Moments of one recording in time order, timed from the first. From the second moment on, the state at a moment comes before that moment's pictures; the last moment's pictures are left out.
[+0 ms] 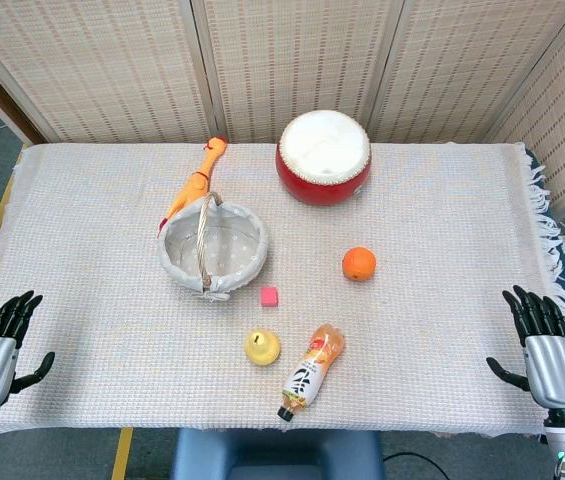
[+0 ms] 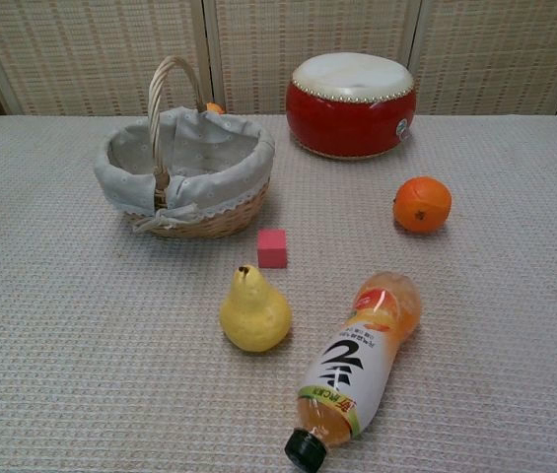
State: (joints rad) left arm -0.10 -1.13 -0.04 -1.65 1.50 1.48 0.01; right arm 0.03 -1.18 0.05 -1.64 -1.51 1.52 -0.09
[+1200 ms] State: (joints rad) left arm -0.11 -1.11 -0.04 -1.66 1.46 1.43 -0.03; right arm 0.54 -1.43 0.29 -1.68 -0.76 1.10 -0.65
